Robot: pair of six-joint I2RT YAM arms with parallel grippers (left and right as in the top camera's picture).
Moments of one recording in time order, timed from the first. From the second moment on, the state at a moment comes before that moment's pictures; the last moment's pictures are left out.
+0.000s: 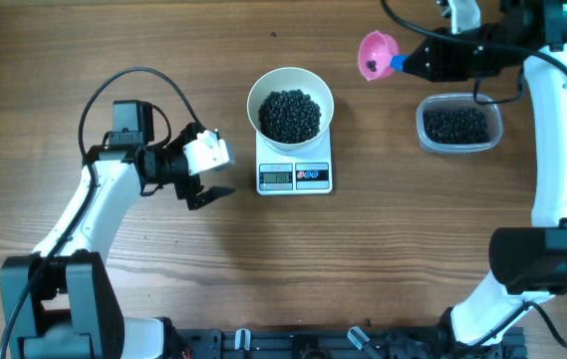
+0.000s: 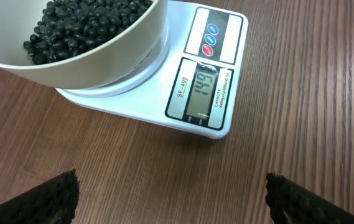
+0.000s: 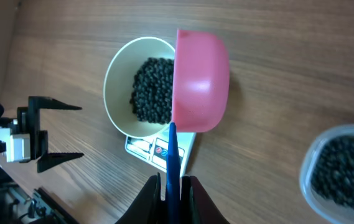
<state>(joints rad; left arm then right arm) 0.03 1.58 0.93 -0.60 0.75 1.27 -0.03 1.89 2.11 -1.43 -0.58 -0.13</state>
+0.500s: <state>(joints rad) 0.03 1.58 0.93 -0.60 0.75 1.27 -0.07 1.88 2.11 -1.46 -0.58 -0.14</state>
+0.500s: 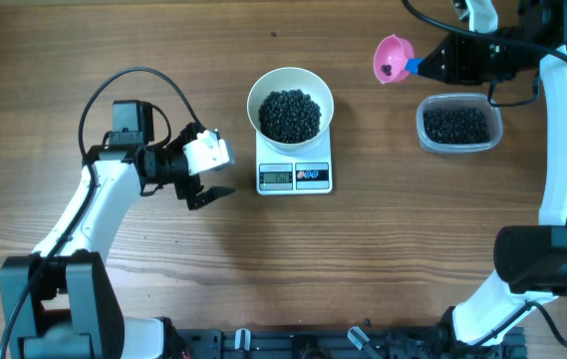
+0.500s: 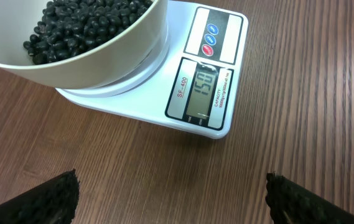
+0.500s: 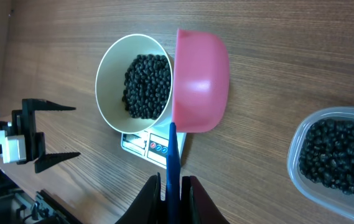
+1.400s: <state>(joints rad) 0.03 1.58 0.93 -0.60 0.75 1.27 -0.25 1.88 2.11 -1.61 -0.07 -0.12</state>
